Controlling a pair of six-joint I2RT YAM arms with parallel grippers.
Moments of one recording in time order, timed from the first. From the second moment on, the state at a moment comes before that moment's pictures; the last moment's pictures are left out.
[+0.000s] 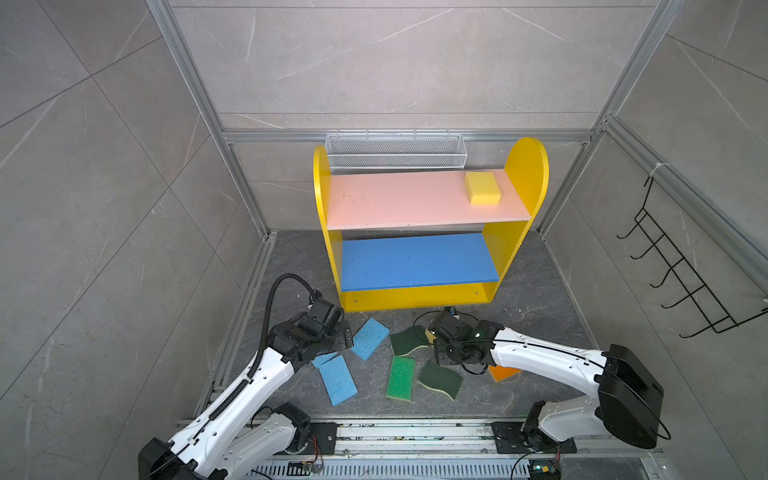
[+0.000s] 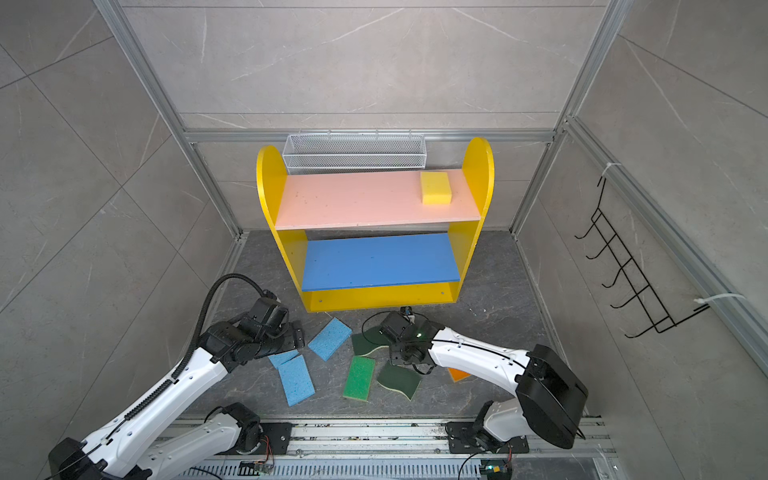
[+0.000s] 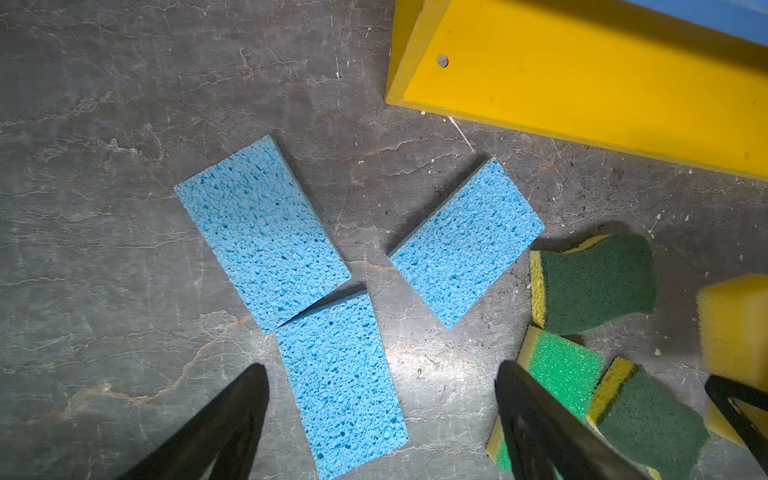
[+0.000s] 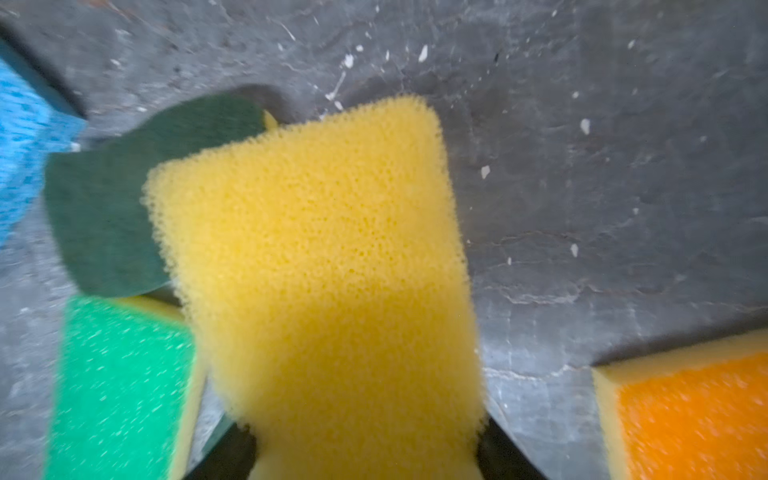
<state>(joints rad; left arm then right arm) -0.56 0.94 0.85 -0.99 -0.18 -0.70 0.91 1.39 0.88 -0.74 0.21 0.77</state>
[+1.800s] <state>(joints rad) -0.56 0.92 0.96 -1.07 -0.31 -0.64 1.00 1.64 2.21 -0.98 0.52 0.24</state>
